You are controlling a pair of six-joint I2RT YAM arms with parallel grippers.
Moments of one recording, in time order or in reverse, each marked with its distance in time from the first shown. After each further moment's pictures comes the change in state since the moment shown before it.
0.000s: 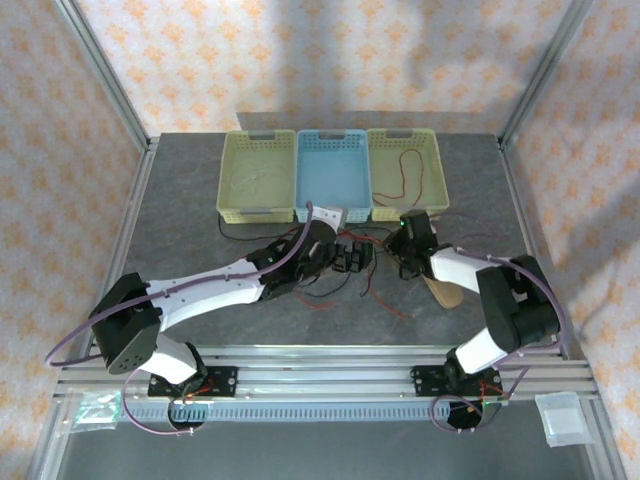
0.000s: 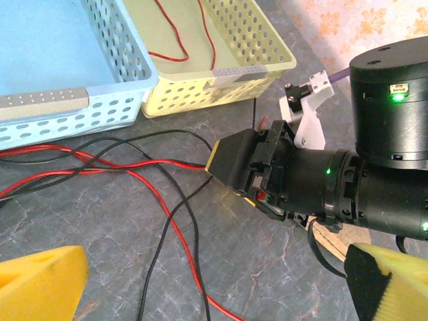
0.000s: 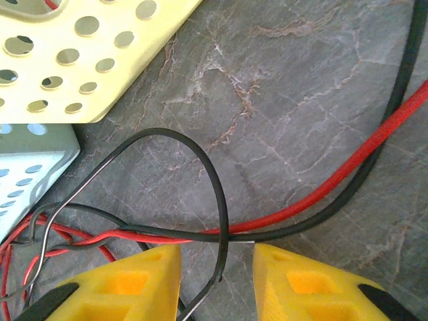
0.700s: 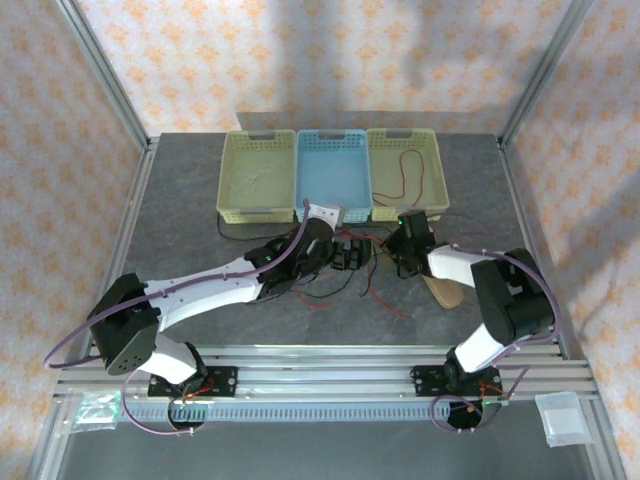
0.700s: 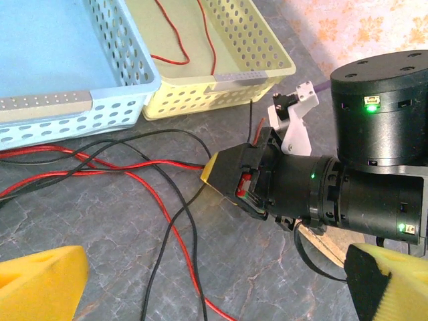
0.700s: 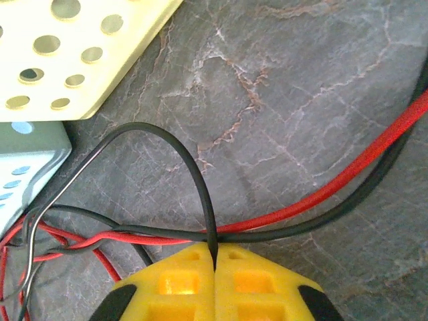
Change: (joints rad) left arm 0.018 -0.006 0.000 0.000 0.020 -0.013; right arm 0.000 0.045 0.018 0.014 -0.023 0.014
